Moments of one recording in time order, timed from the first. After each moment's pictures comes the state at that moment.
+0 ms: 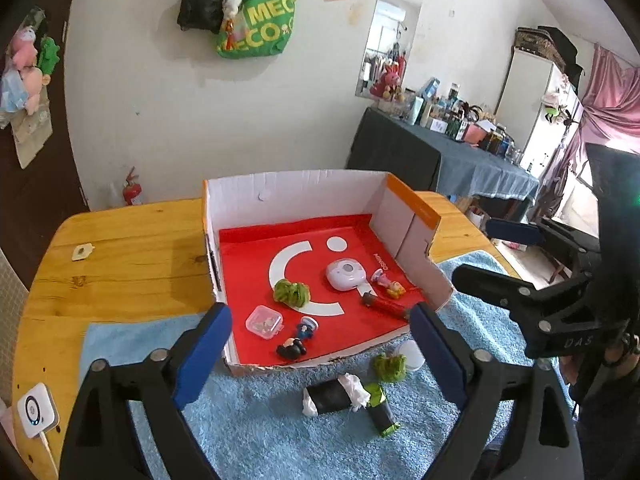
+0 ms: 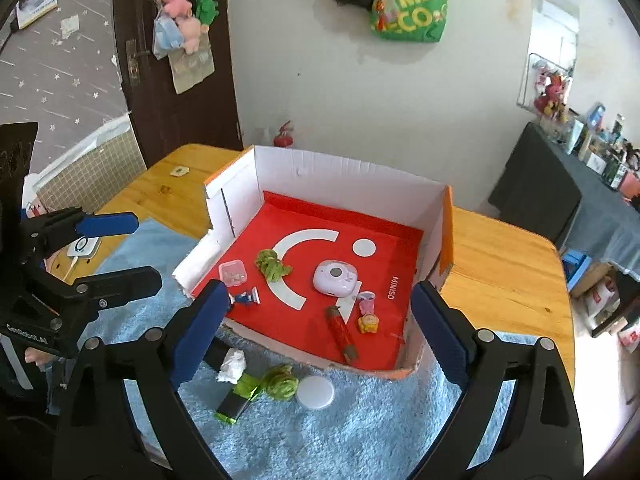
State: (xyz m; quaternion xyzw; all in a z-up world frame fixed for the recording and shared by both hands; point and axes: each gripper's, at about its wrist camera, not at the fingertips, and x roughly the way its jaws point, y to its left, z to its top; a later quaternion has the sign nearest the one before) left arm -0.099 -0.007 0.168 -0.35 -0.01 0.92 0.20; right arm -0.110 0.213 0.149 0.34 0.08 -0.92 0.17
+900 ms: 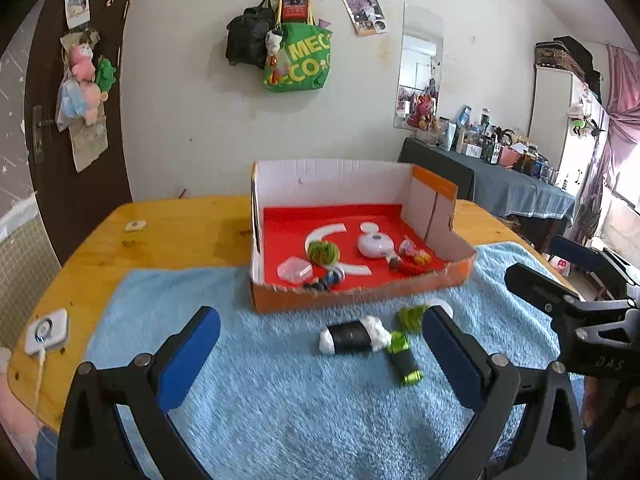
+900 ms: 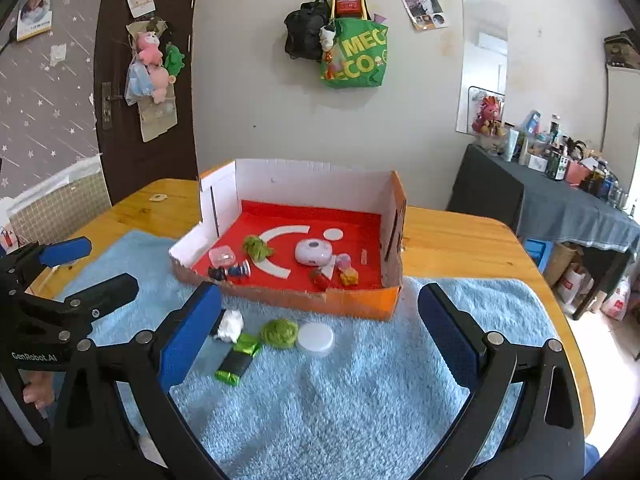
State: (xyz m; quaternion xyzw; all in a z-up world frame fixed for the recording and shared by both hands) left arm -0.003 -0.011 0.106 -0.28 -0.01 0.95 0.11; right arm -0.011 0.211 0.095 0.24 0.05 -0.97 0.08
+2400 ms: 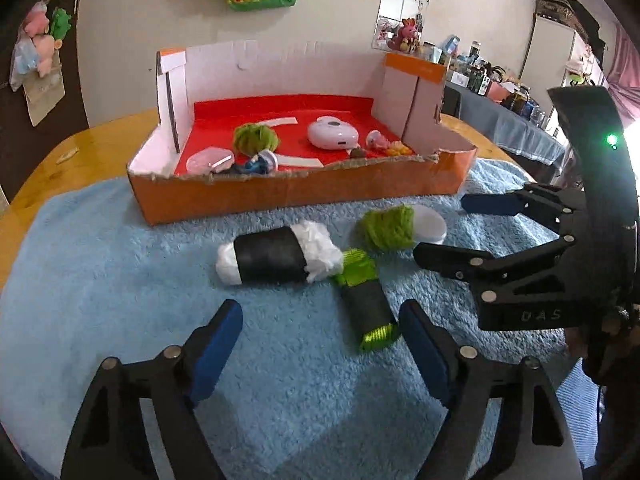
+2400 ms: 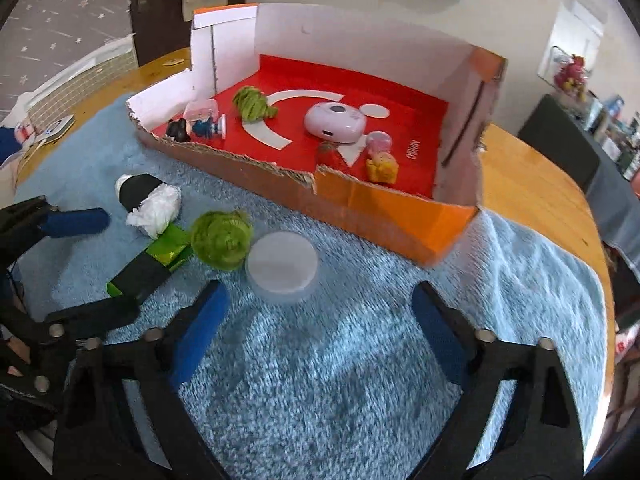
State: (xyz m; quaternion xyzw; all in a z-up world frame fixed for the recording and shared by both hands) left arm -0.047 0.052 0.024 -0.40 0.01 0.90 0.16; right arm -0.109 0.222 0.001 0.42 0.15 -0.87 0.20
